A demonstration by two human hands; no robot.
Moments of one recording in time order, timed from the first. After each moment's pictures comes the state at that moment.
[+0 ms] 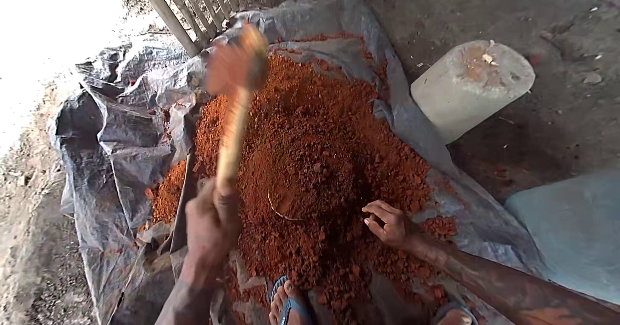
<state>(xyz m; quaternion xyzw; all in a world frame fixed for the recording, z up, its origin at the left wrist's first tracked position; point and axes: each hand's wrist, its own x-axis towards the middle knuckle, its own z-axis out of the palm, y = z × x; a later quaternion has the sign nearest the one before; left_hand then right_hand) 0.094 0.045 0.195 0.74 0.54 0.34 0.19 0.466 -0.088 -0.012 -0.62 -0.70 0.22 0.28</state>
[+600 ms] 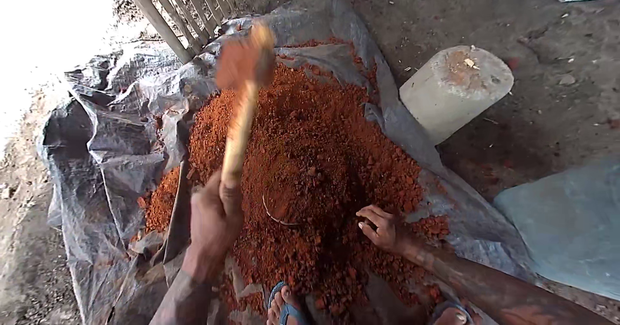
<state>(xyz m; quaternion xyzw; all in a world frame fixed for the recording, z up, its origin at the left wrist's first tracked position) 0.112 0.064 0.198 0.76 0.52 0.33 0.20 0.464 -0.092 -0.020 -0.63 -0.69 0.23 0.26</state>
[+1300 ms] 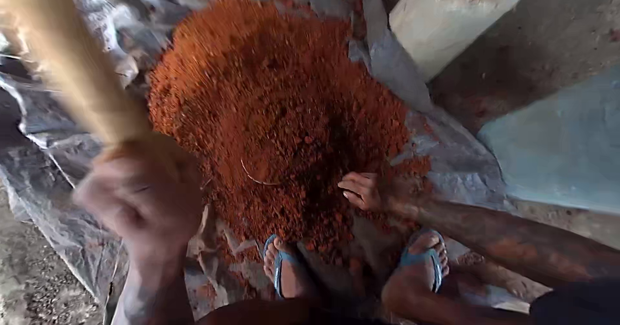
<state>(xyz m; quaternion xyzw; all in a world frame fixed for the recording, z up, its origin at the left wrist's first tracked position) 0.117 0.050 0.218 0.73 0.44 0.42 0.30 0.457 -0.118 -0.024 -0.51 -0.80 0.19 0.26</state>
